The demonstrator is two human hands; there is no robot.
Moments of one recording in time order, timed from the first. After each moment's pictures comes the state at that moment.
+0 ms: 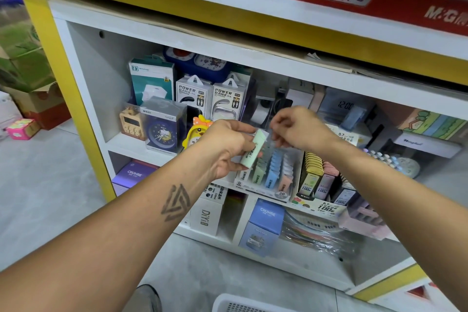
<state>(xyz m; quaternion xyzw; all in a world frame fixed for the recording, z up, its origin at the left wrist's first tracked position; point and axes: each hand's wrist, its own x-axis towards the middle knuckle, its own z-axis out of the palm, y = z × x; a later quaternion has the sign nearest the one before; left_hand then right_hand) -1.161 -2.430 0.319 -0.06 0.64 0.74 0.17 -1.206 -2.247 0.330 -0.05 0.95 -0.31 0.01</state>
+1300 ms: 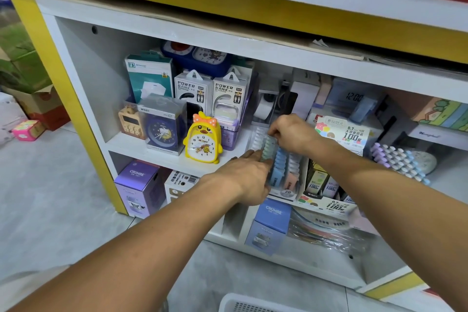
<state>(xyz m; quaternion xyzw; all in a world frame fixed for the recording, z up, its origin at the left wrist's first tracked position) -1.171 -2.404 0.259 0.29 0.95 0.10 0.10 -1.260 -2.240 0.276 -0.11 0.99 -0.01 -0.01</state>
